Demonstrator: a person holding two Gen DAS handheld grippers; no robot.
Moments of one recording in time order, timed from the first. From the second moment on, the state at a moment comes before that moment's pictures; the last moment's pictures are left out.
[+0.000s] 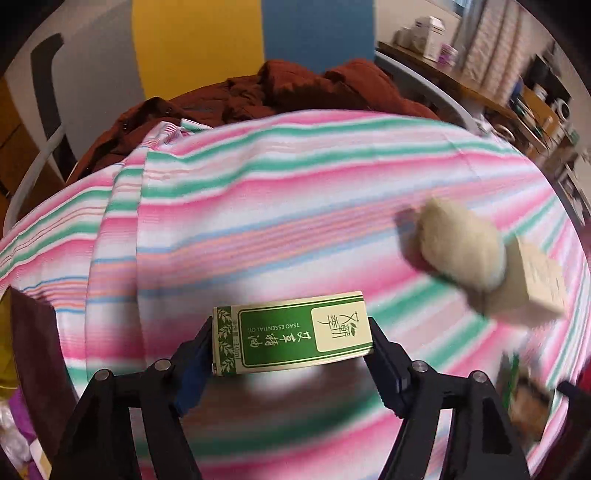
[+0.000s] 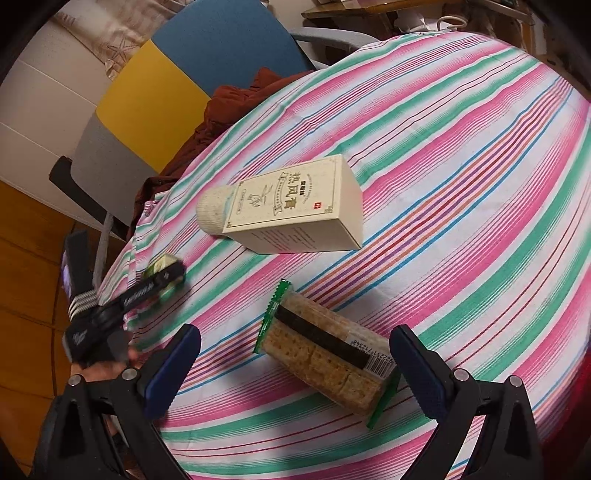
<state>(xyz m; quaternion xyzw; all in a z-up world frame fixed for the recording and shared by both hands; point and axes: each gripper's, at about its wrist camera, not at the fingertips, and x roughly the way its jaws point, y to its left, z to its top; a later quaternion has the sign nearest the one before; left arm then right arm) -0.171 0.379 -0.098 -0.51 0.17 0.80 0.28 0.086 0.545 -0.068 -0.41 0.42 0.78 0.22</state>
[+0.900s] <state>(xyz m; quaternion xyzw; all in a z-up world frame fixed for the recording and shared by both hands) -0.015 0.294 -0.099 -0.44 0.20 0.78 0.40 0.043 0.514 -0.102 -0.55 0.24 0.76 0.27</state>
